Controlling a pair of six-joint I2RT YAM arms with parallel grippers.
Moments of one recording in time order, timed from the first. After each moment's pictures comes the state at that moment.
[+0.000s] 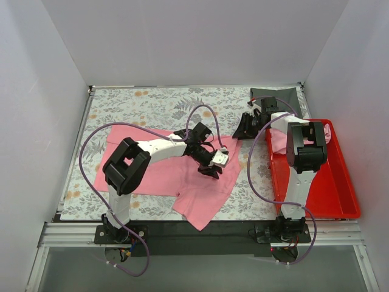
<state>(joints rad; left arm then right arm) -0.78 1.96 1.32 -0.45 0.95 1.07 0.10 2.06 1.36 -0.37 -0.67 0.24</state>
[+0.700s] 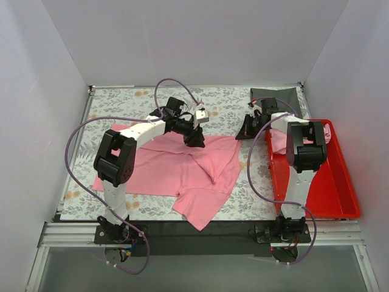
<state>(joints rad) -0.49 1.97 1.44 -0.38 0.91 0.60 0.09 2.07 1.36 -0.38 -0.64 0.22</state>
